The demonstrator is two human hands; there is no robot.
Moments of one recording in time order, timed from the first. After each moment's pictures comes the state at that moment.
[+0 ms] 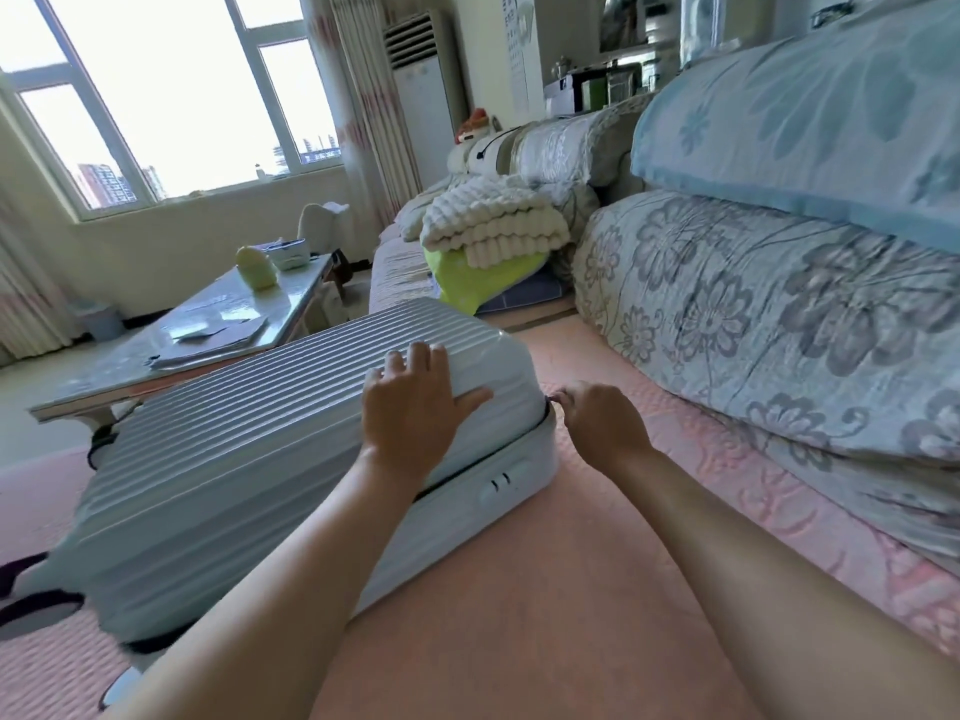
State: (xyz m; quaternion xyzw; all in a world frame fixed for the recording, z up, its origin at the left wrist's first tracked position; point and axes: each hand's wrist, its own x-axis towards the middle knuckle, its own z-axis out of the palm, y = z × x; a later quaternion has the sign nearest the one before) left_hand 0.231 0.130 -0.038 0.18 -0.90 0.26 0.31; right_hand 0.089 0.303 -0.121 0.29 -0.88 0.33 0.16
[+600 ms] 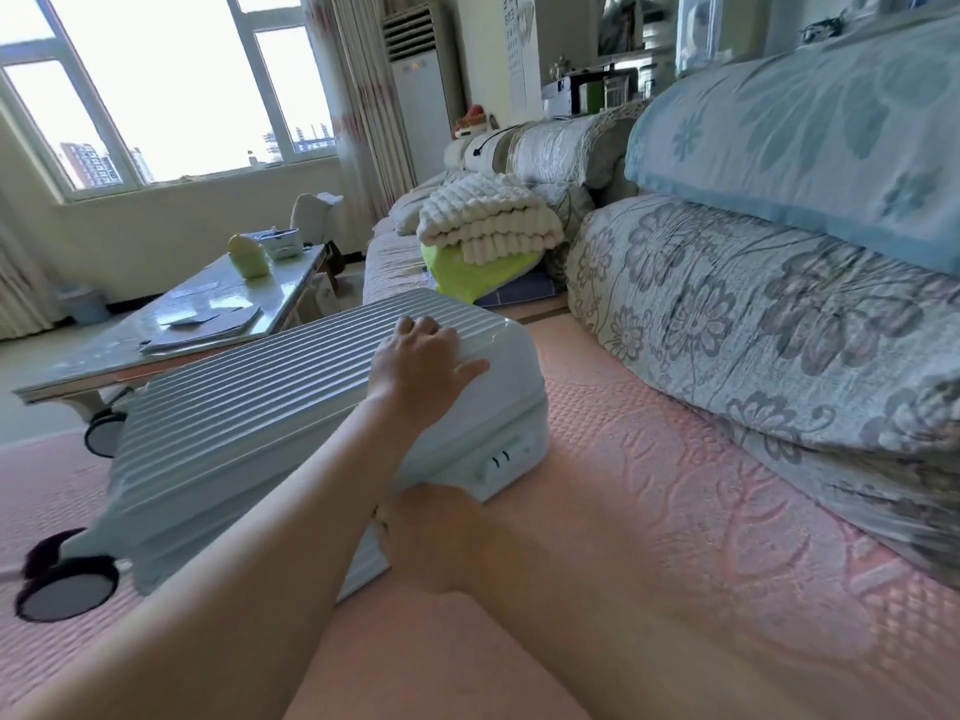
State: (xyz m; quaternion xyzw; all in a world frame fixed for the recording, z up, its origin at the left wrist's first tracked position) left_hand 0.224 0.139 0.000 0.15 -0.96 0.08 0.21; right_hand 0.274 0.235 -0.092 0.60 -0.79 0.12 -0.02
